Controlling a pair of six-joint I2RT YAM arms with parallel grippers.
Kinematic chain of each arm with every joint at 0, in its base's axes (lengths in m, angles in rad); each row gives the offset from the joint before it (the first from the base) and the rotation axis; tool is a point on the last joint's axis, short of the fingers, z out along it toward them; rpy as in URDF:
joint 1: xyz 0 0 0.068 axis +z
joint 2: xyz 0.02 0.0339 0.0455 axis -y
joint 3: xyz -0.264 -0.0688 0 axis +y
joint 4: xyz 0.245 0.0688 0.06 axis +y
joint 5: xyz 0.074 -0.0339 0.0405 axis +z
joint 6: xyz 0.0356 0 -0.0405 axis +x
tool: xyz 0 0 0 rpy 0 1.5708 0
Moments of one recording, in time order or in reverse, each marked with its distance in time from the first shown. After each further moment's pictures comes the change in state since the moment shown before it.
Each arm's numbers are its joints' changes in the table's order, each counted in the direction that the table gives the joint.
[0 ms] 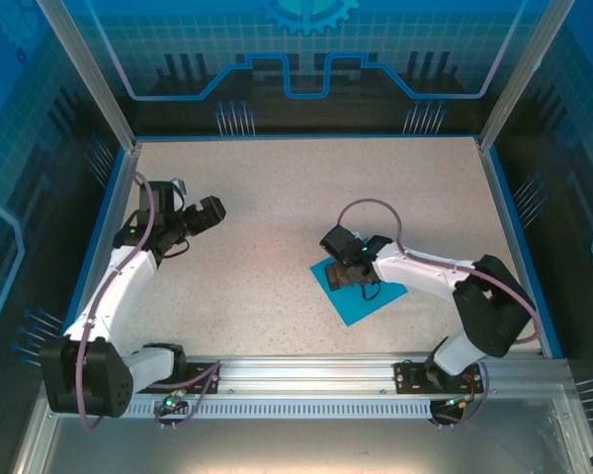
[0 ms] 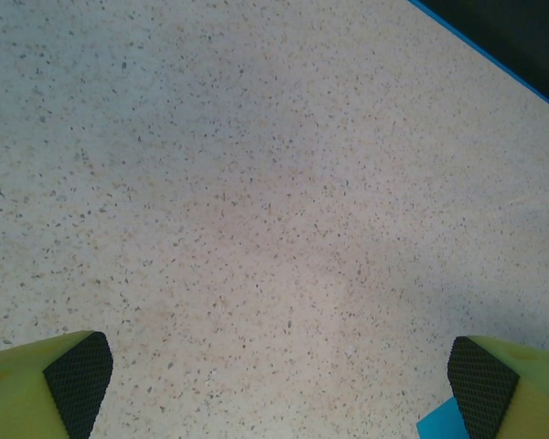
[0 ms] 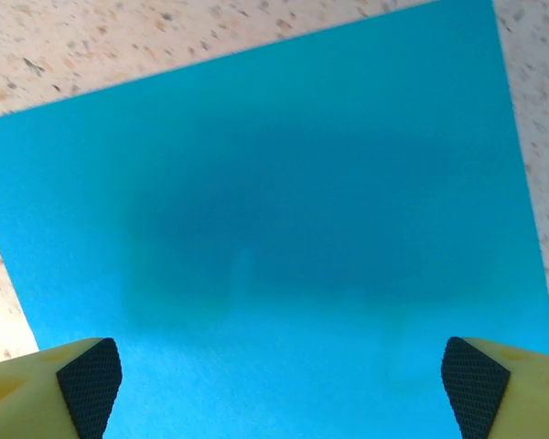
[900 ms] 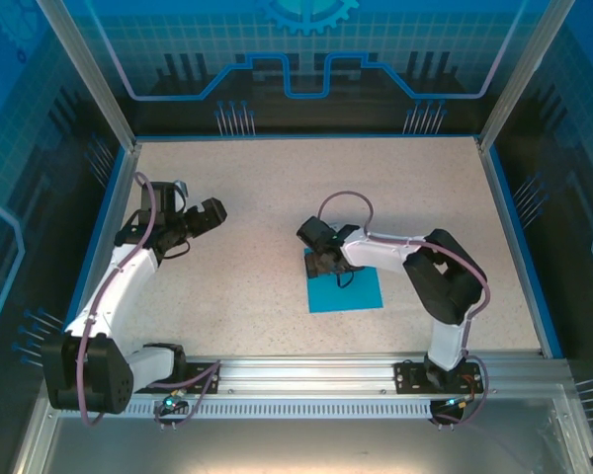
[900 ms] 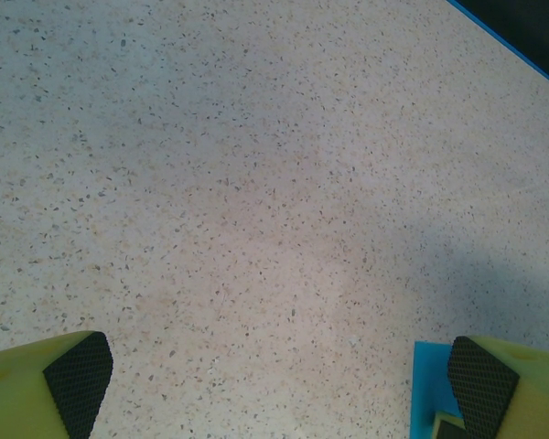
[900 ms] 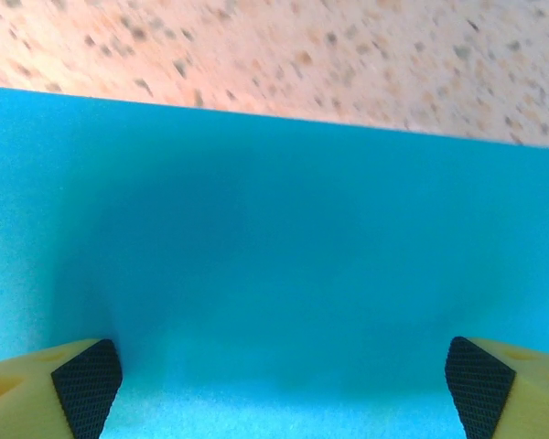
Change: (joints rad) left arm 0.000 -0.014 0.000 0.016 -0.010 0.000; right arm 0.004 -0.293 -0.212 -0.077 0.006 0.095
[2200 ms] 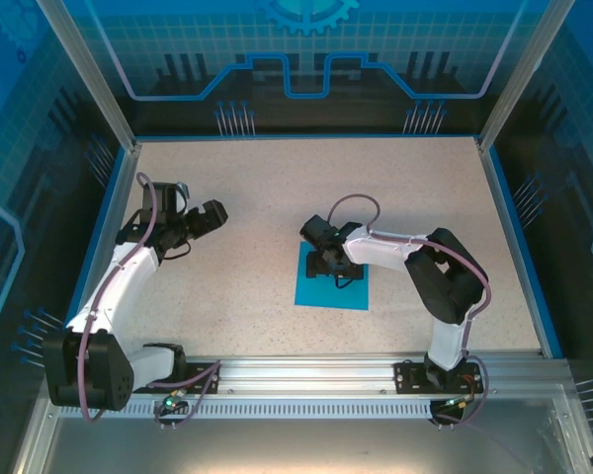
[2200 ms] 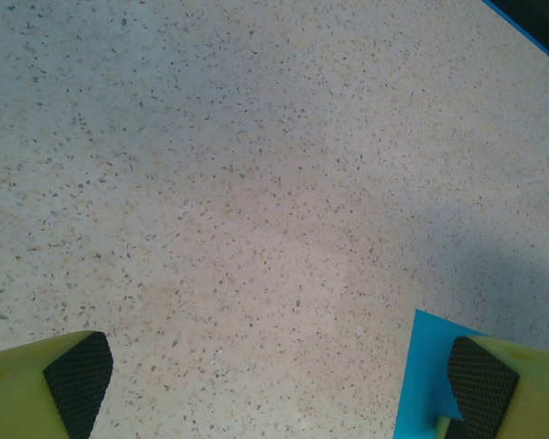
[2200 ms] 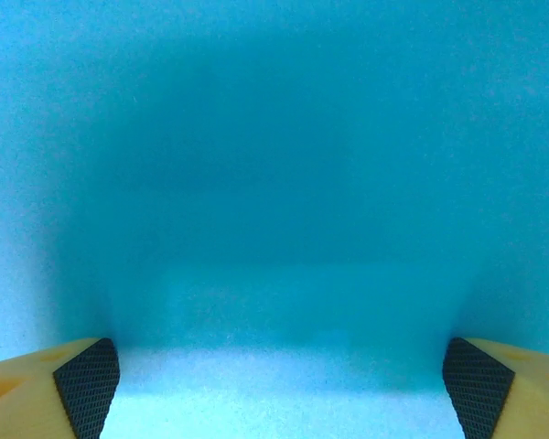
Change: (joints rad) left arm 0.000 -0.016 -0.001 0.014 -0.008 0.000; right arm -0.023 0.019 0.014 0.067 0.128 0.200
